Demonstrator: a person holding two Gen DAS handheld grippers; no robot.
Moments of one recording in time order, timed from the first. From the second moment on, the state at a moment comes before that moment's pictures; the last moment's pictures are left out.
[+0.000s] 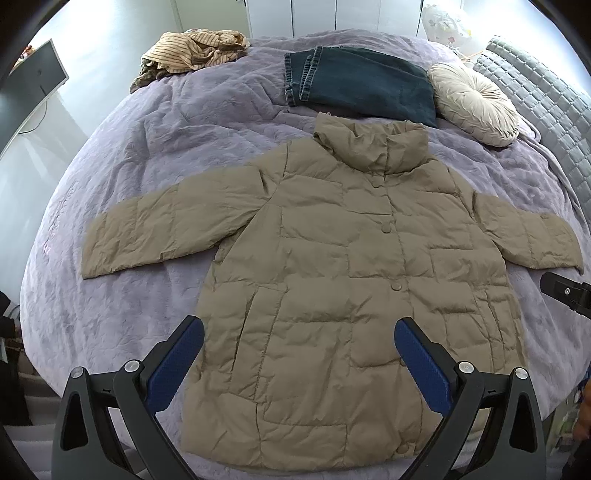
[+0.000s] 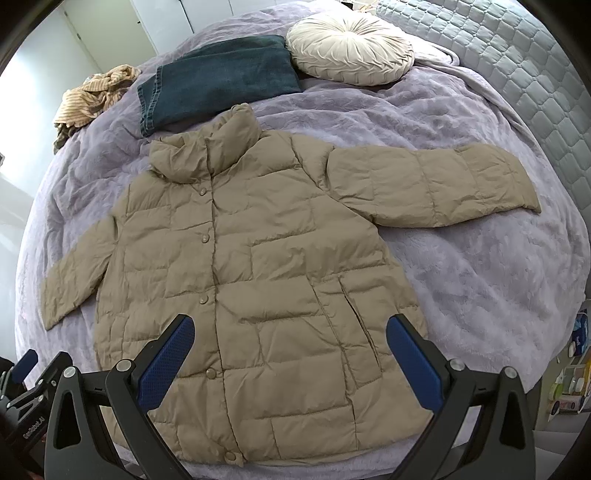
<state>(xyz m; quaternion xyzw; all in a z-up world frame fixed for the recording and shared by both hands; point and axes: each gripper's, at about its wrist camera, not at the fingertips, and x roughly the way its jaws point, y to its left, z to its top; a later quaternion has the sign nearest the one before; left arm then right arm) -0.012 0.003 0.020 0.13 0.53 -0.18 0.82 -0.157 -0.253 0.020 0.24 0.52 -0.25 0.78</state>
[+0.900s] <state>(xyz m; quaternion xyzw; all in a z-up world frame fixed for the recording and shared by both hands) -0.008 0.004 0.017 0.13 0.54 -0.18 0.81 -0.150 -0.252 0.020 0.23 0.53 -0.25 0.78</state>
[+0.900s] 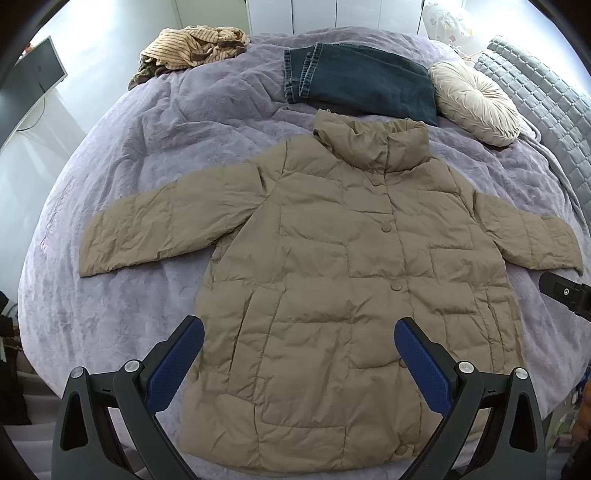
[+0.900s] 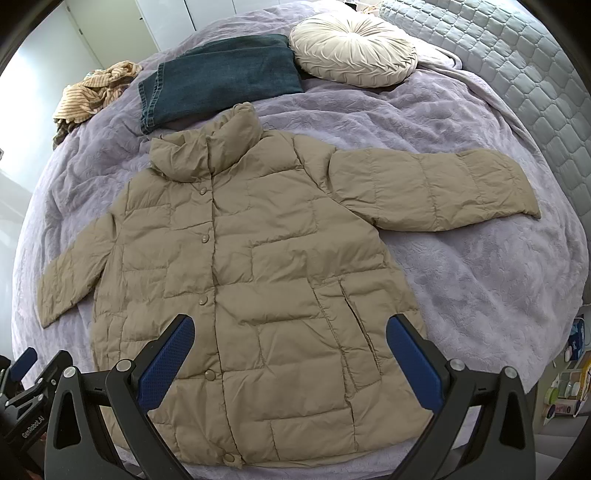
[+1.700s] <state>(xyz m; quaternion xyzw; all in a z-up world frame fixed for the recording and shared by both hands) -0.008 0.003 0.017 0.13 0.54 -0.18 0.81 -0.151 -0.251 0.020 0.24 0.53 -0.26 0.77</state>
